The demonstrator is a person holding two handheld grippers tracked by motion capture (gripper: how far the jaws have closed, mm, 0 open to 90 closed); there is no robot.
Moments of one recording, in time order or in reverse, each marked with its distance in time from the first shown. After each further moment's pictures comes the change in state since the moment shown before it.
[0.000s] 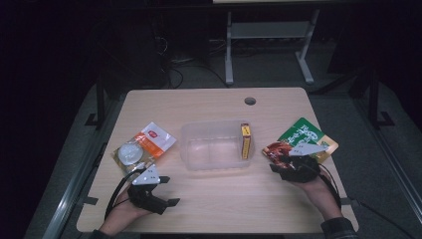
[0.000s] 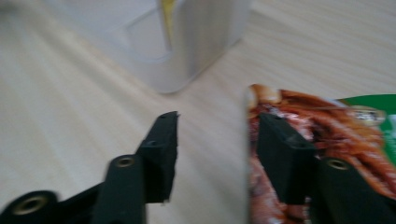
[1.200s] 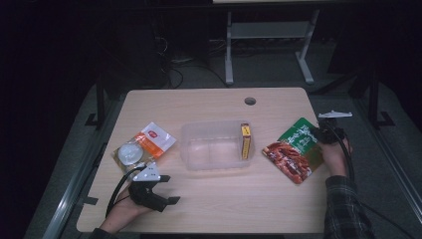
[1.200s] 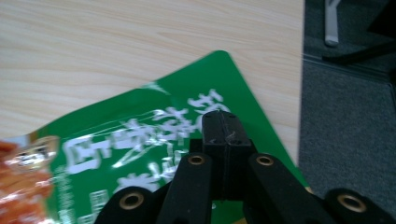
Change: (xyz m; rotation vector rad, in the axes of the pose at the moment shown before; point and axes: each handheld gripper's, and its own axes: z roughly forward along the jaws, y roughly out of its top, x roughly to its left) left arm 0.007 0.001 0.003 0.002 -0.020 -0.036; right arm -0.160 0.003 0.024 0.049 -0.401 0.259
